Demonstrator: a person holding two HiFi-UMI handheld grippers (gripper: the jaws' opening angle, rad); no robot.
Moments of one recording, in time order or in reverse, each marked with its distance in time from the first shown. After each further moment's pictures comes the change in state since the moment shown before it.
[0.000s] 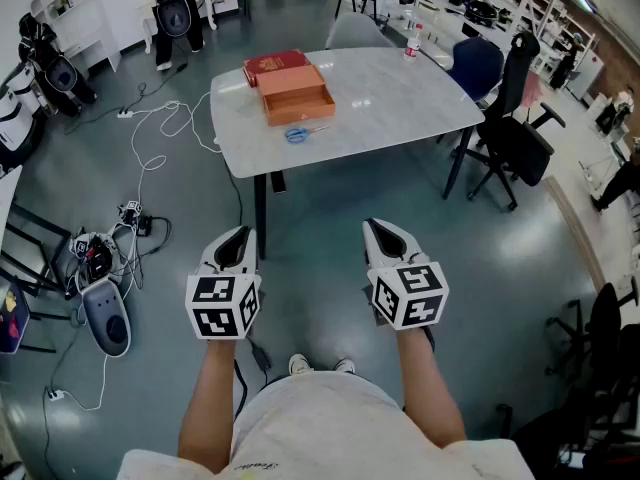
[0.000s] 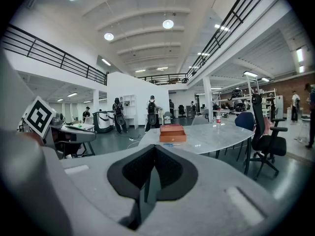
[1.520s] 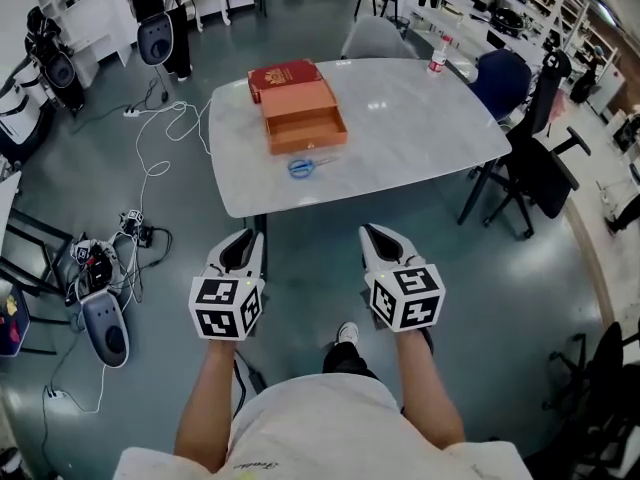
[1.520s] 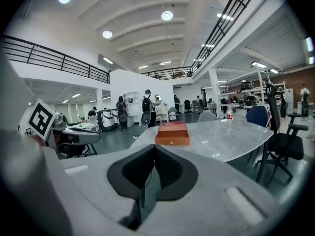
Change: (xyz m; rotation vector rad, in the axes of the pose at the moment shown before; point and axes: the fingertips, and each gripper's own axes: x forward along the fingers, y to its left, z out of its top) left arm 0.157 0.035 0.032 -0.030 0.008 0.002; right arm 0.156 -0.075 0.022 0.011 0.051 0.093
